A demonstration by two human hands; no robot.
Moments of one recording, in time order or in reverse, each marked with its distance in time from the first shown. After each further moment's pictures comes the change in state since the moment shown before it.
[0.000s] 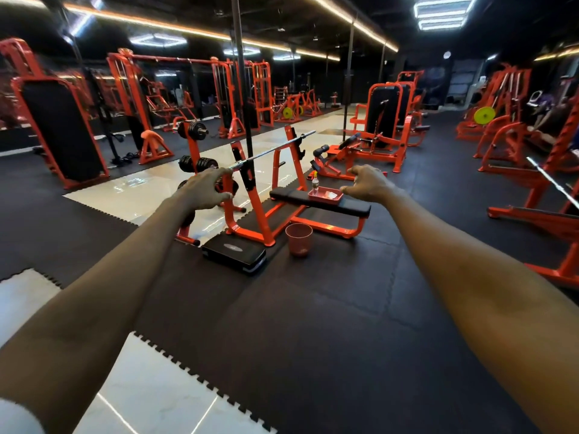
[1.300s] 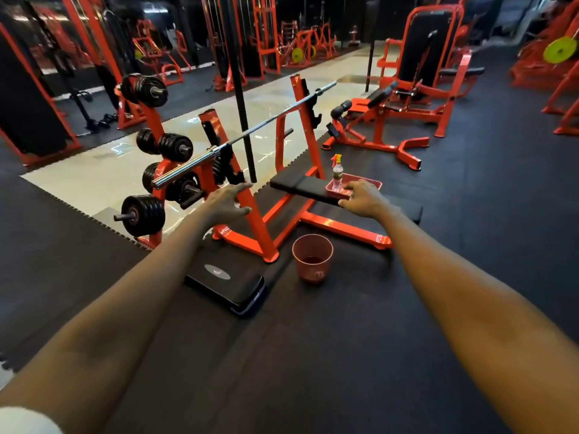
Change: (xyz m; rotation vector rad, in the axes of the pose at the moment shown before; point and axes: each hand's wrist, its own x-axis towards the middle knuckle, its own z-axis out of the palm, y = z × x) left_hand 0.791 -0.271 0.394 -0.063 -0.172 -0.043; right_hand 0.819 0.239 0.358 0.070 -0.161 0.053
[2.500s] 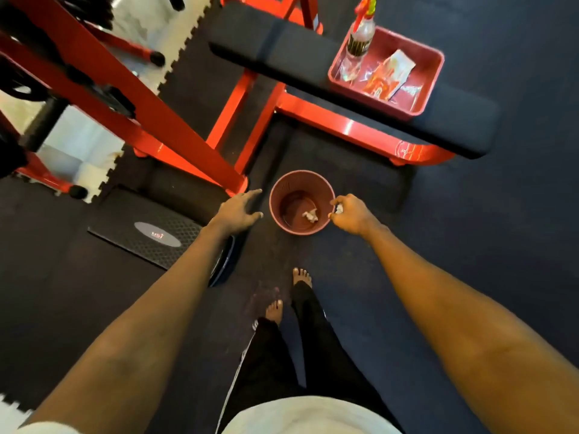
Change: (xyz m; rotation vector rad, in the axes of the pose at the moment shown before) left_hand 0.555 -0.254 0.456 -0.251 -0.700 -0.302; right_hand 0.535 0.273 0.371 0.117 -0.609 0.524
